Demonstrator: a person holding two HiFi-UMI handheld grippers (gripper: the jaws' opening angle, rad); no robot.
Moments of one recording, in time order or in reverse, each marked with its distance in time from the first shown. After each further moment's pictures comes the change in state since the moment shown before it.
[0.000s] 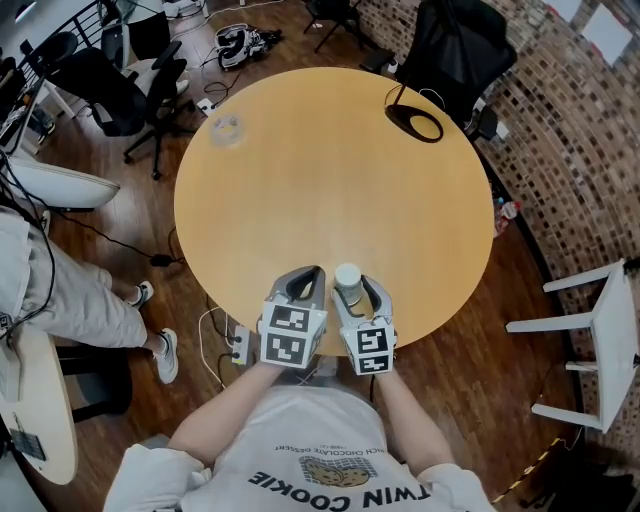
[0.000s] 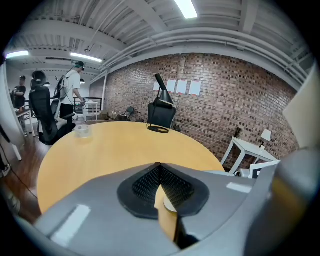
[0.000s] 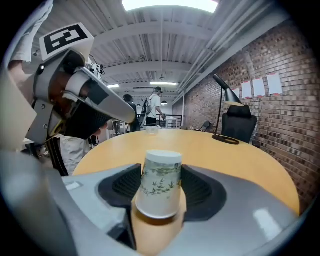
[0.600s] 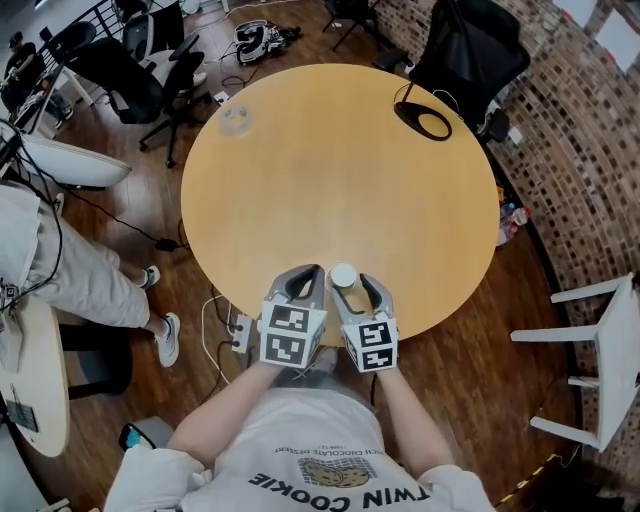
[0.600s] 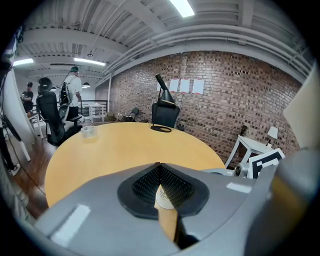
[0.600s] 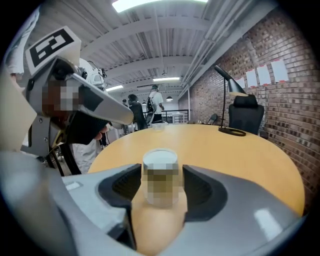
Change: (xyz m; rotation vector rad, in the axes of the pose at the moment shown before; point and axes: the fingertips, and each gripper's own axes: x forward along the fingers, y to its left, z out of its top) left arm -0.010 -0.026 -0.010 0.003 -0.005 0.081; right arm -0.021 -0.002 -0.010 0.050 0.047 0.115
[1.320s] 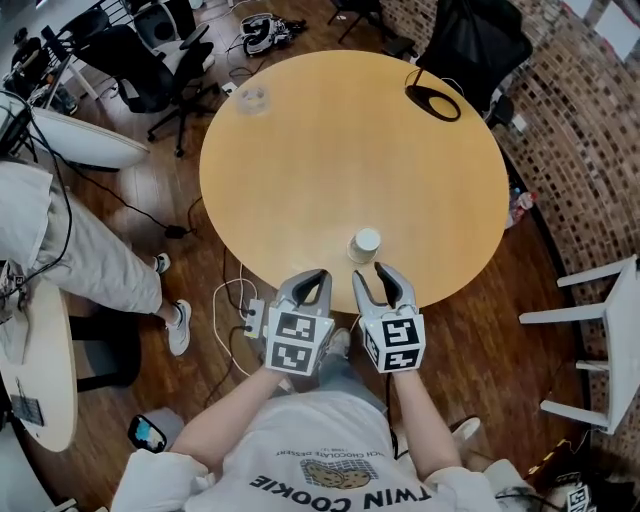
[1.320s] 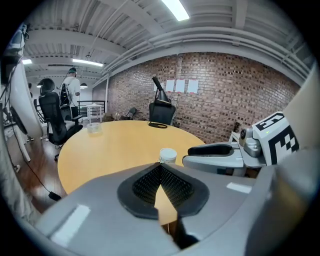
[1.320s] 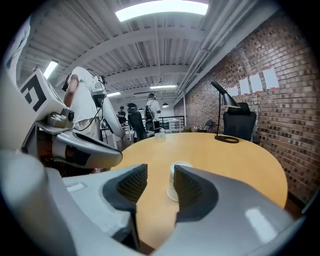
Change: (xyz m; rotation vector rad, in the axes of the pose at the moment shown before) left arm -0.081 -0.004 -0.051 0.028 0.000 -0.032; right arm -0.065 0.056 0.034 0.027 -0.074 -0.054
